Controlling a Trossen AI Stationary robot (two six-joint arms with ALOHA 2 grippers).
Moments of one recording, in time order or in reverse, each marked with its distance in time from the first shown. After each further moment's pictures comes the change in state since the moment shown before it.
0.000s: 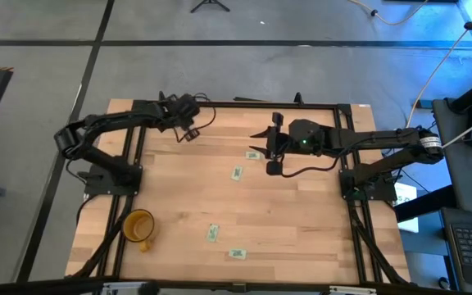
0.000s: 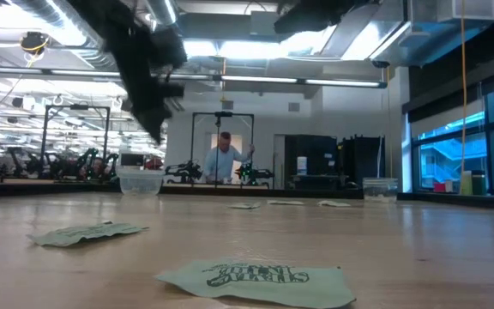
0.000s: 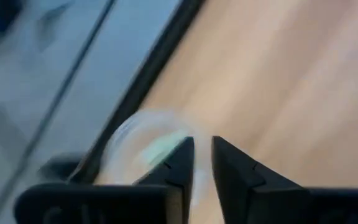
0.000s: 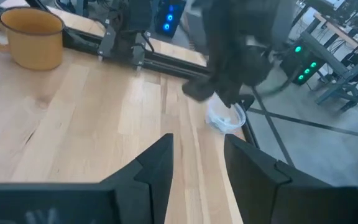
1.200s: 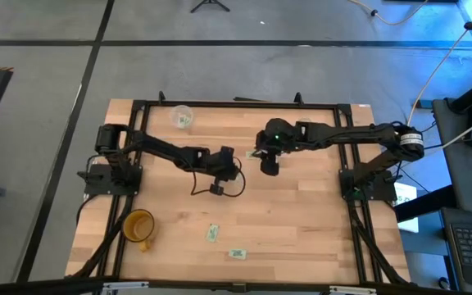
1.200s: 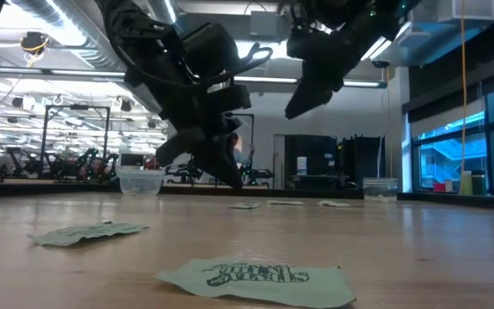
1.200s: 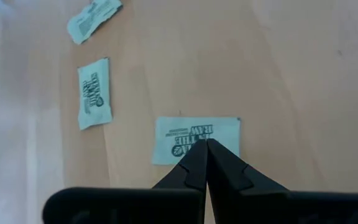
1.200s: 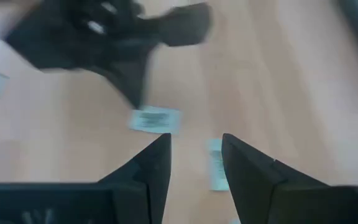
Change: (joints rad) left arm -0.529 0.419 0.007 0.516 0.185 0.268; right arm -0.148 0.203 0.000 -0.235 -0.255 0.312
